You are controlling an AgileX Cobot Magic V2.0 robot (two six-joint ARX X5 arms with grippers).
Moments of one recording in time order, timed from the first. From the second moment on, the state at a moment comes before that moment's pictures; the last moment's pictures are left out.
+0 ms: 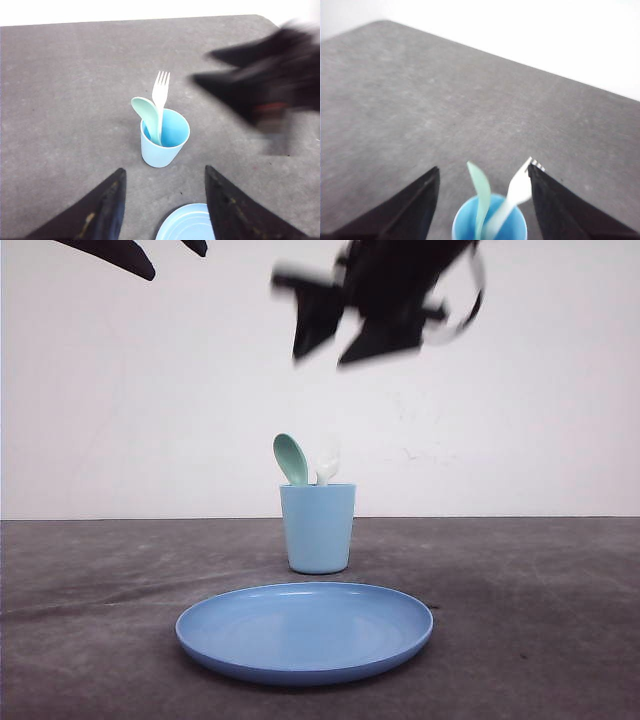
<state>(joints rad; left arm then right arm) -0.72 1.00 0.99 -0.43 -0.18 -0.28 0.68 1.46 1.11 0.03 0.08 0.08</state>
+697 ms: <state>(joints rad) -0.72 1.00 0.99 -0.43 -0.18 -0.28 0.71 1.50 1.11 -0.46 0.06 0.33</state>
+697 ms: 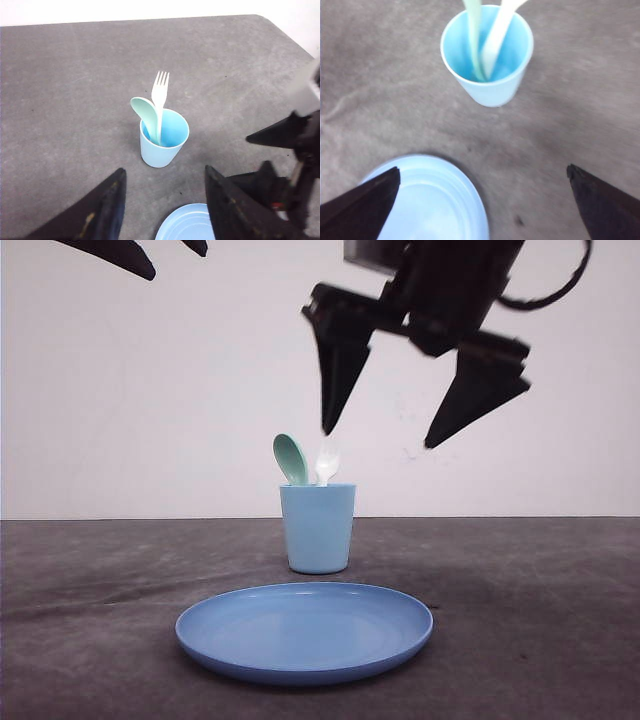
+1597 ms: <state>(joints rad) -0.72 1.00 0.99 -0.43 -0.18 -0.28 0.69 1.79 1.11 -0.09 0.05 0.33</state>
